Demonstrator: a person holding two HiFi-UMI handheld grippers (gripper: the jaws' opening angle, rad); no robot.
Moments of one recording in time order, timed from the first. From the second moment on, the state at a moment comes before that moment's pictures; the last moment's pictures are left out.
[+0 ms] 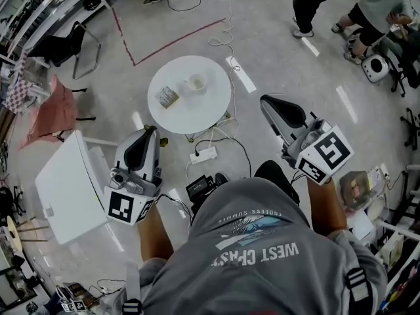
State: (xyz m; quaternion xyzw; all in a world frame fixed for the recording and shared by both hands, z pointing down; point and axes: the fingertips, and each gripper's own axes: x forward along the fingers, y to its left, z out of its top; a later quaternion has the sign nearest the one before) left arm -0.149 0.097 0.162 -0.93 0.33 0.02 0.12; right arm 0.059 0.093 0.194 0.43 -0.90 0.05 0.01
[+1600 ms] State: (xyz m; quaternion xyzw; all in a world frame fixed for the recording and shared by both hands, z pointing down) left arm -0.098 0.018 0.163 -0.88 0.46 -0.02 0.11; right arm 0.087 -0.055 0.216 0.28 -0.95 0.09 0.01
